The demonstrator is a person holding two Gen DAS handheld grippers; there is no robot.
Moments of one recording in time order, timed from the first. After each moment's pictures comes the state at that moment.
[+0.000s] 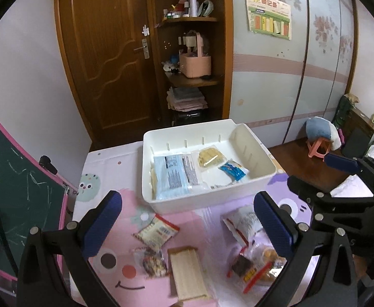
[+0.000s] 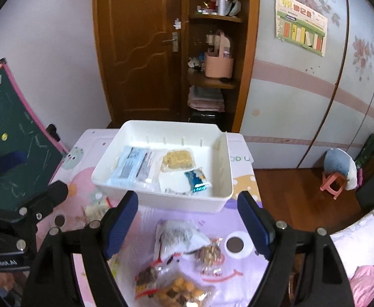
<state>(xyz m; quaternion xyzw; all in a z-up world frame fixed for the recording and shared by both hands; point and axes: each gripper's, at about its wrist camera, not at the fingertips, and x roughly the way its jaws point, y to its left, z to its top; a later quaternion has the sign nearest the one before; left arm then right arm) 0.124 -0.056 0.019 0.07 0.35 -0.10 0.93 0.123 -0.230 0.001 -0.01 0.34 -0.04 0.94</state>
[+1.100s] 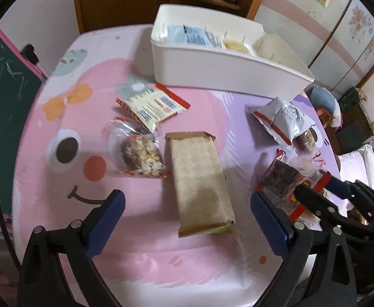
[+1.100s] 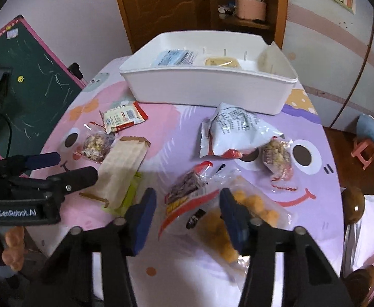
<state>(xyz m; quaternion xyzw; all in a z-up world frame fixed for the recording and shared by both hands) 0.110 0.002 -0.169 -0.04 0.54 -0.09 0.83 0.099 -0.184 -0.158 0.01 0.46 0.03 0.89</state>
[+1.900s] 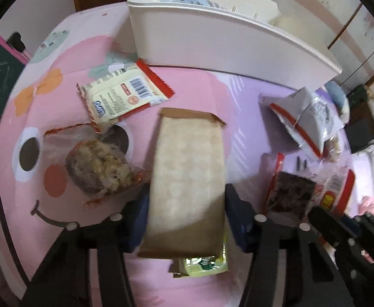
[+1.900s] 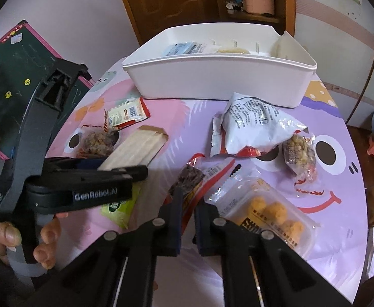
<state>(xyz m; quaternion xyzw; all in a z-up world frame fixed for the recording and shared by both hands) 0.158 -0.025 -0.225 -0.05 0.58 -0.08 0.81 0.108 -0.190 -0.177 0.05 0.45 0.08 0.89</state>
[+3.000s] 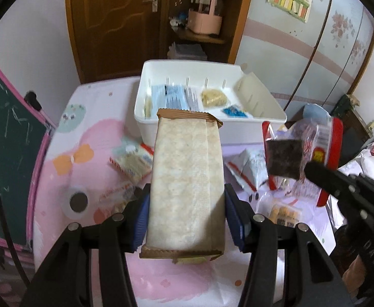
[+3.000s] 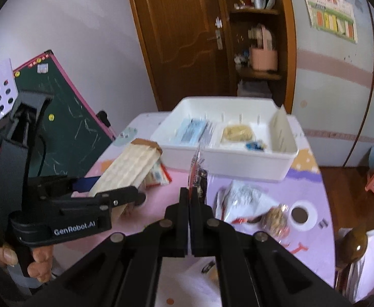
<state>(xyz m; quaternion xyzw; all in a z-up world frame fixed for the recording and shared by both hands) 0.107 -0.022 -0.083 0.00 0.45 -0.10 0.89 0.085 -0.193 -0.057 0.03 0.31 0.09 0.95</state>
